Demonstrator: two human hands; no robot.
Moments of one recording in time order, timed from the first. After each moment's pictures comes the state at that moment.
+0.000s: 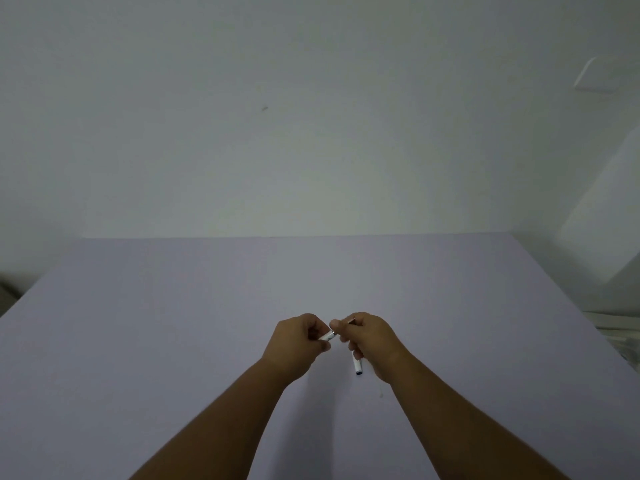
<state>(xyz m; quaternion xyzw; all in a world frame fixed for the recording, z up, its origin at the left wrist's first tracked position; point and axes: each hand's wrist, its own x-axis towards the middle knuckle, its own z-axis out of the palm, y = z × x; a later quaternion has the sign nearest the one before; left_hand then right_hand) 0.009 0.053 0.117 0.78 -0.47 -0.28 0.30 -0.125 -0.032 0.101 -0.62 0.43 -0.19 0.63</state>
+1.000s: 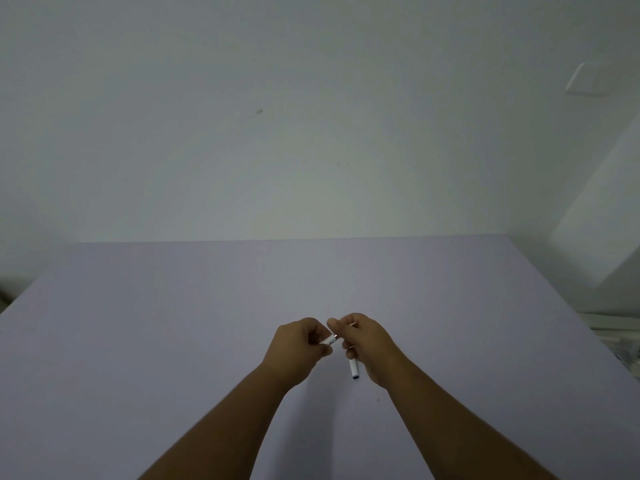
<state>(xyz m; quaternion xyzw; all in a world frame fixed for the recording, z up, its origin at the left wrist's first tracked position) 0.005 0.050 0.118 0.77 -0.47 -0.29 0.31 -0.123 -0.032 0.101 -0.58 0.44 -0.20 0.66</state>
